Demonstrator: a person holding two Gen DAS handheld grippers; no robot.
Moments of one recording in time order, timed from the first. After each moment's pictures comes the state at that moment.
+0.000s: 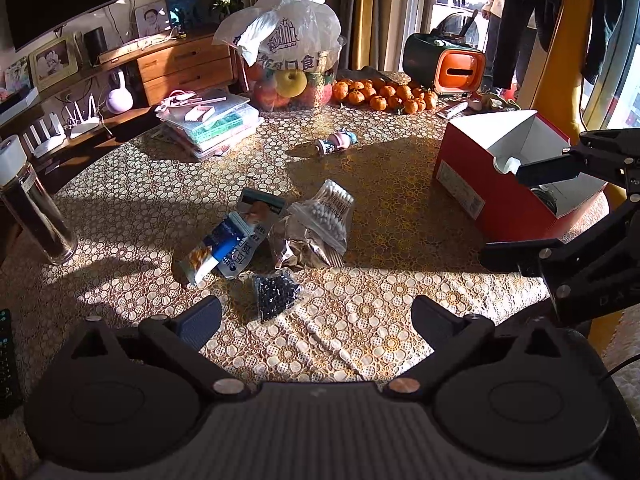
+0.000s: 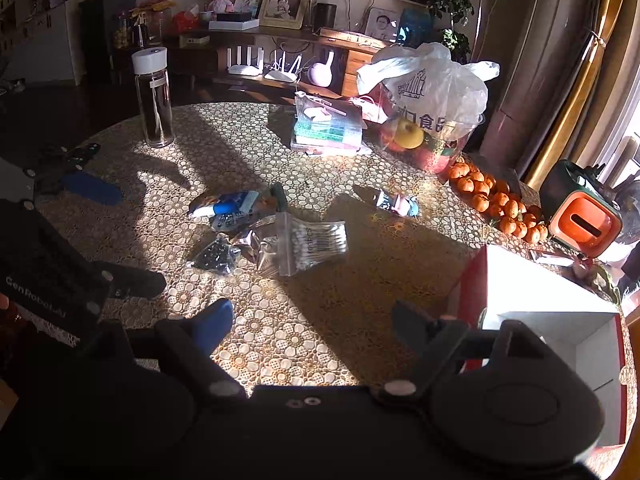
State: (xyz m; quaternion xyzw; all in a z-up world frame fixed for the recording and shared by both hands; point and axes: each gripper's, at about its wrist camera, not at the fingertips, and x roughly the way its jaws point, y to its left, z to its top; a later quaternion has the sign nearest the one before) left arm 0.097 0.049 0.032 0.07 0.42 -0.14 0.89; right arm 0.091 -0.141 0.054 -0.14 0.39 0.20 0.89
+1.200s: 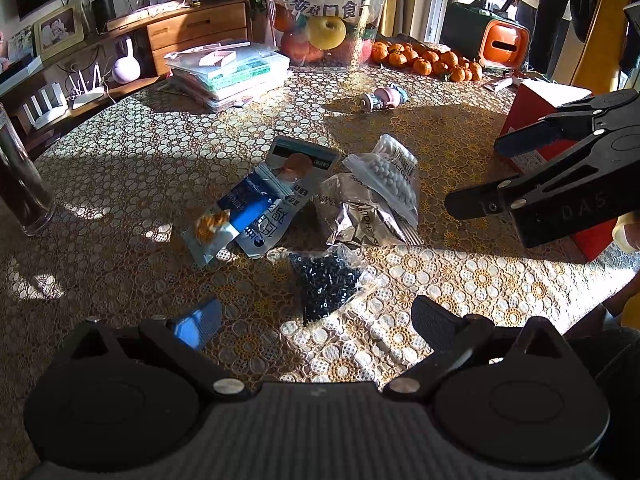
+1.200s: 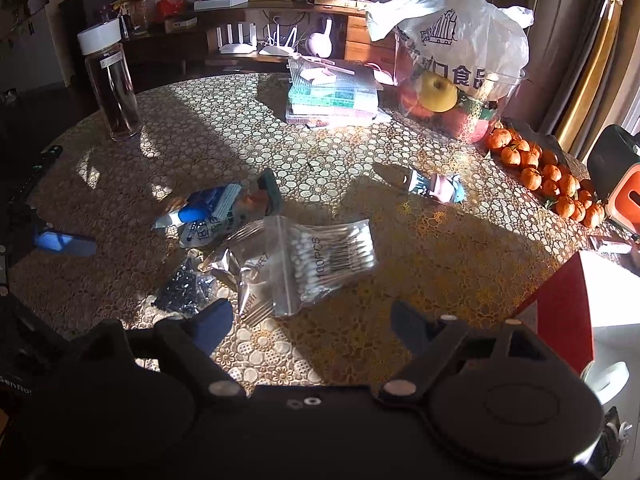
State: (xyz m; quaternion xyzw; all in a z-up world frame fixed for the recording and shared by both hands) left arm 0.158 0.075 -0.057 0.05 0.44 -0.13 0.88; right arm 0.191 -0.107 -0.024 -0.11 0.43 0.20 0.87
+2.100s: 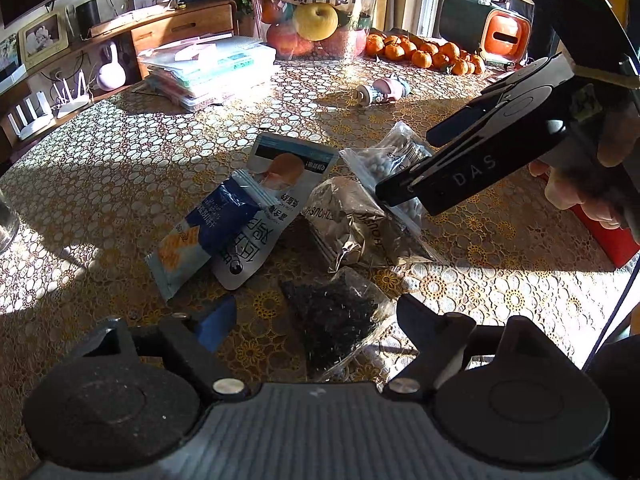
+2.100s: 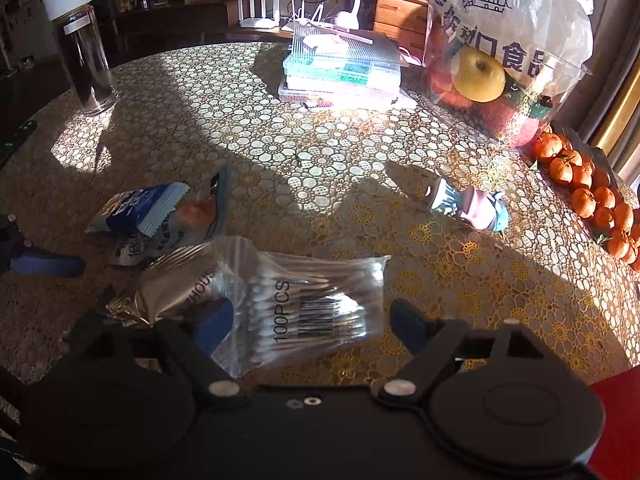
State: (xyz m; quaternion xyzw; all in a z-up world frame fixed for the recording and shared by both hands) left arm 0.196 0.063 -0.093 0.06 0.43 -0.15 0.89; right arm 0.275 -0.100 -0.083 -0.14 0.45 0.24 0.85
